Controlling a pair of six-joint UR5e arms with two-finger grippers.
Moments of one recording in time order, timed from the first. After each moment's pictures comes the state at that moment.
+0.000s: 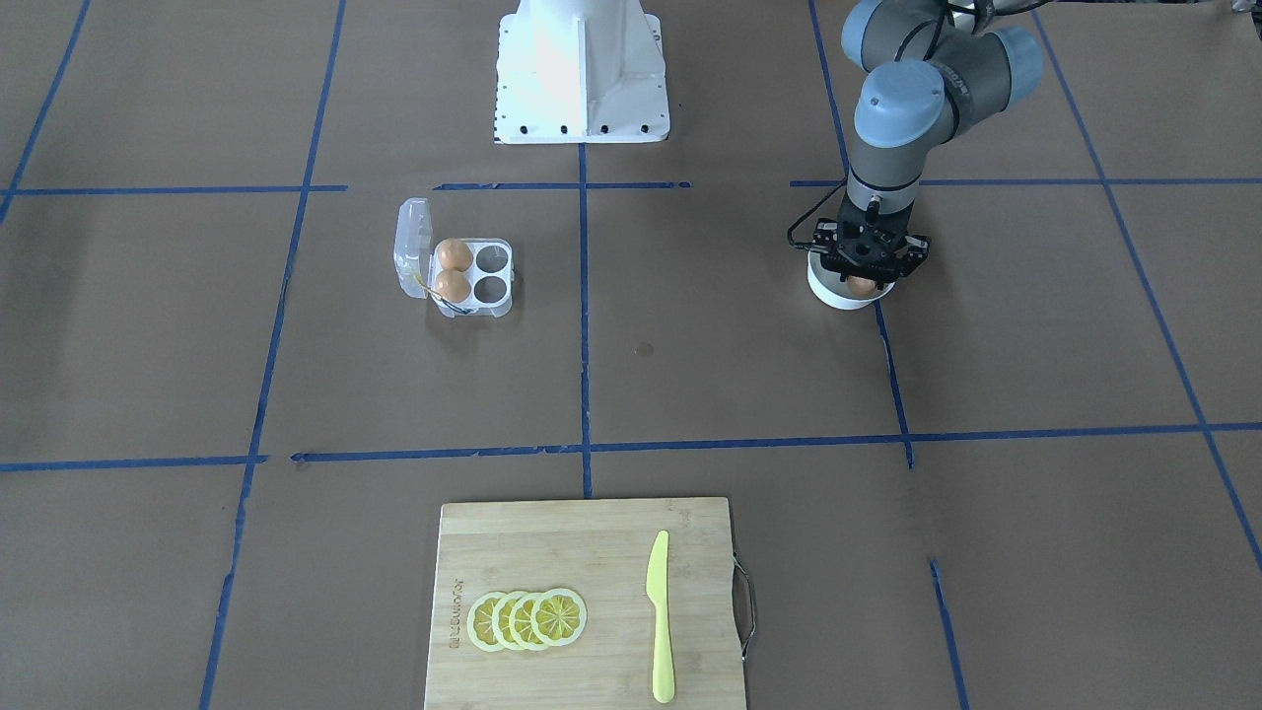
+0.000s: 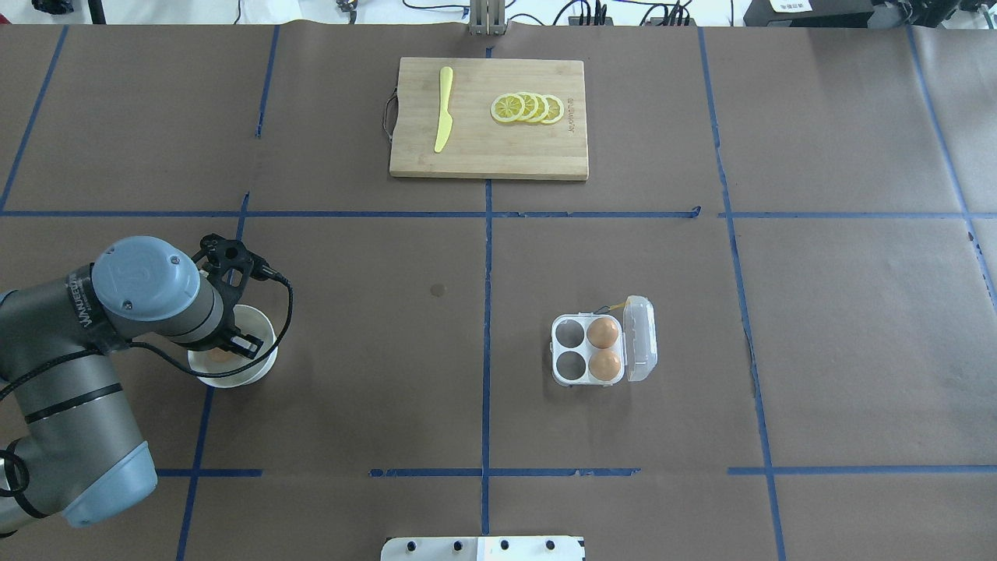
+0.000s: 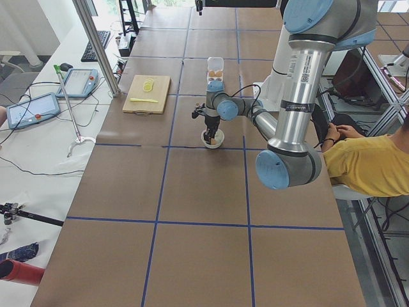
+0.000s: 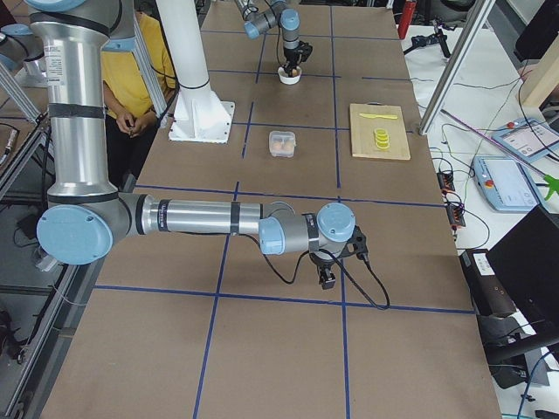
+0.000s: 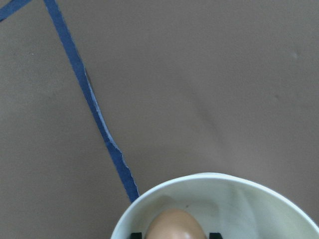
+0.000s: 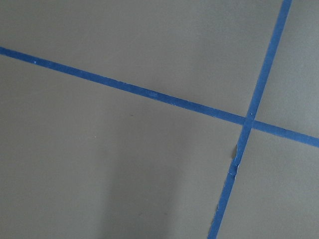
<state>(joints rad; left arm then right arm) -0.56 -1.77 -1.90 -1.59 -1.80 -0.68 1.45 -1.57 1.55 -1.42 2.45 -0.10</state>
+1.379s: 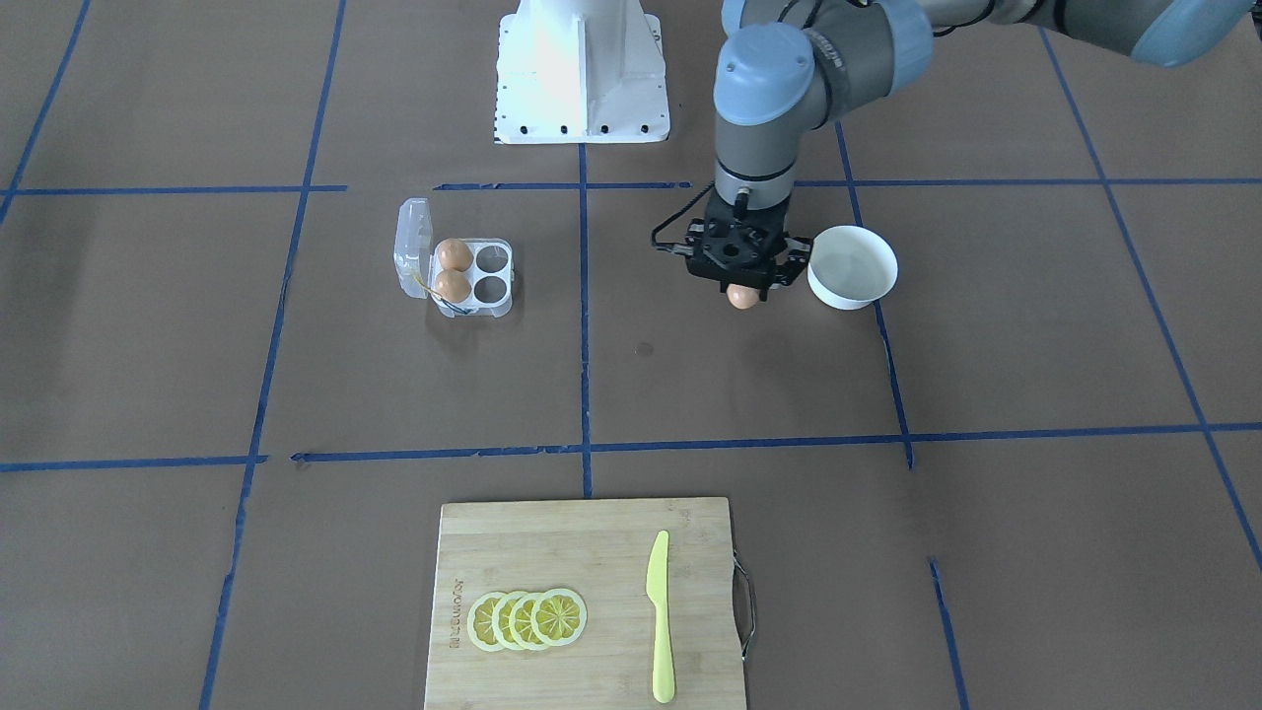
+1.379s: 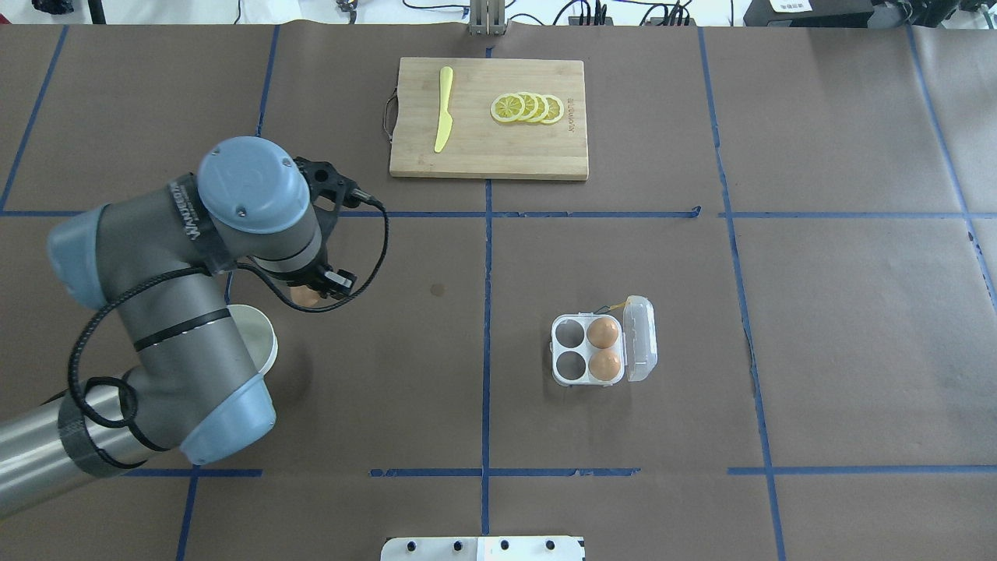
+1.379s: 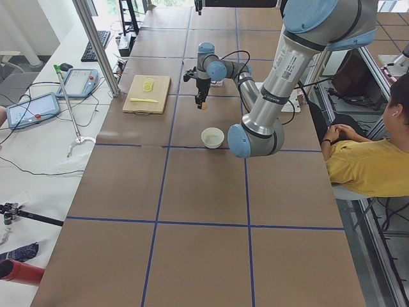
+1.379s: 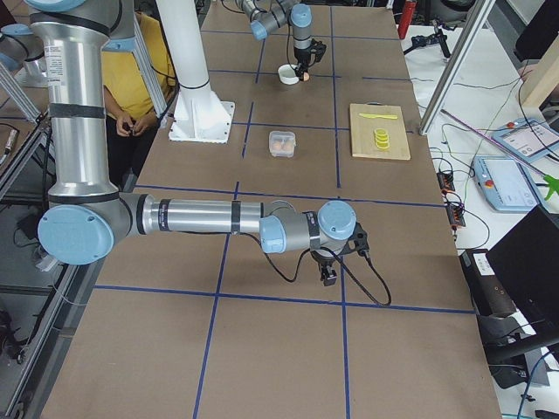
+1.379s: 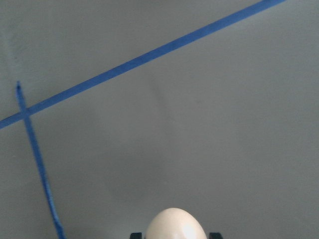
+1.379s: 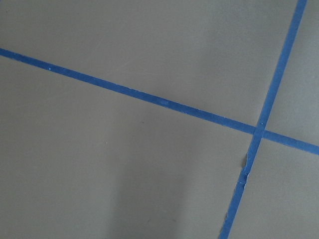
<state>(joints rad) -0.53 -2.24 -1.74 -1.41 -1.82 -0.82 1.45 -1.56 1.55 -1.40 2.47 -0.10</state>
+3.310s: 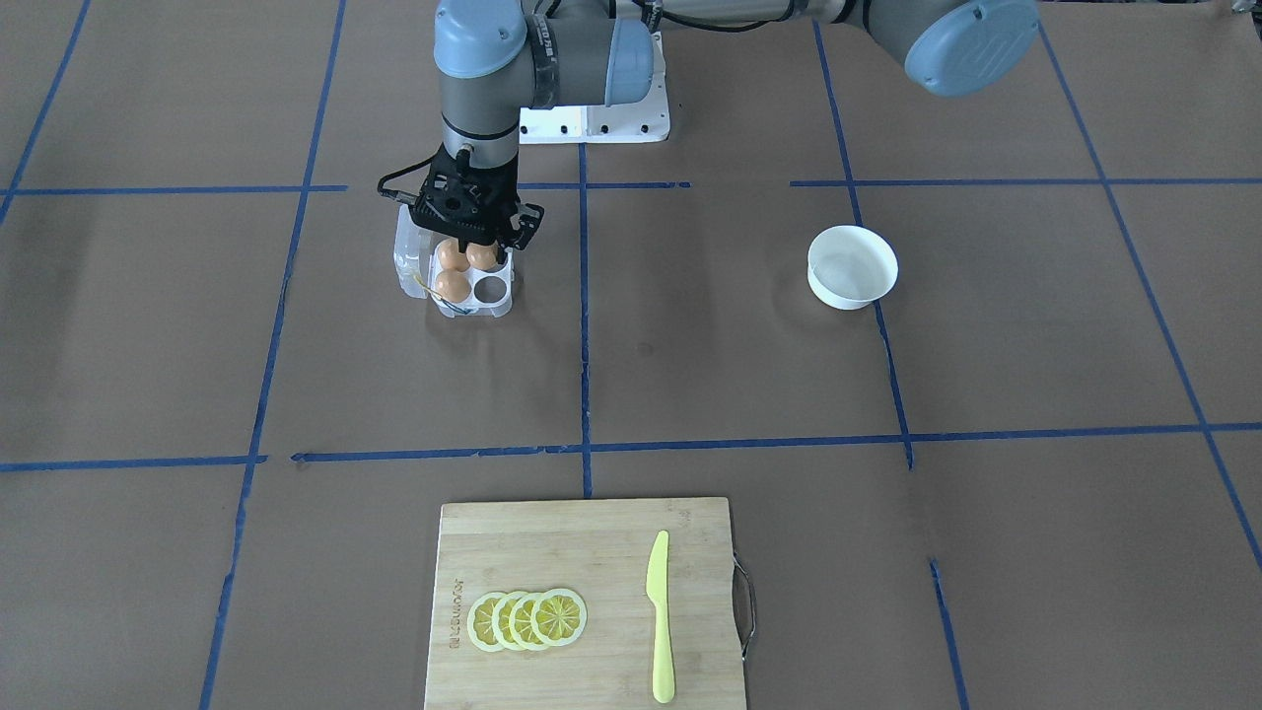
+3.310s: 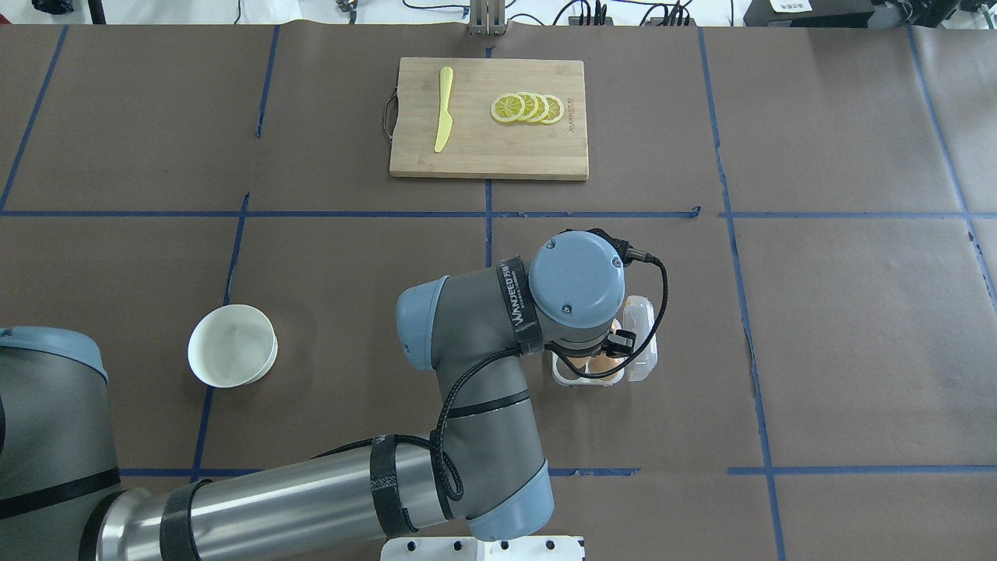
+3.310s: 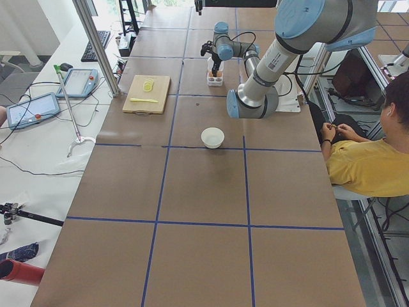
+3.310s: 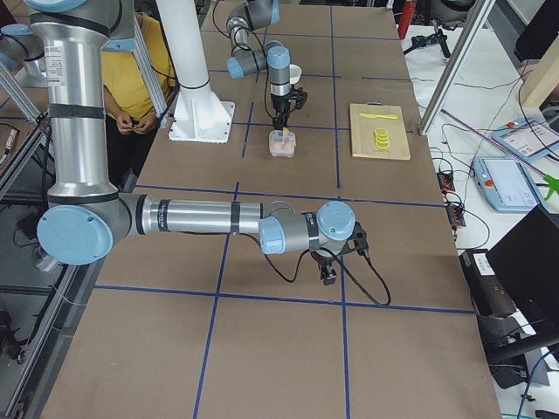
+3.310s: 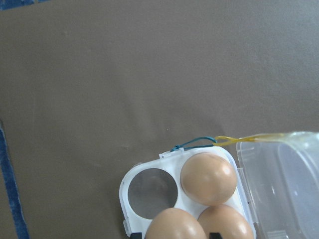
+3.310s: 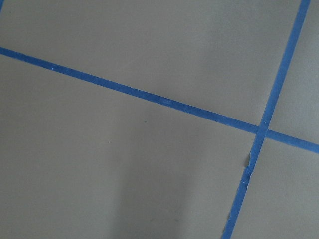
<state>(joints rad) -0.34 -2.61 -1.37 -1.67 -1.77 -1.07 1.45 -1.57 1.55 -1.40 2.48 -0.10</state>
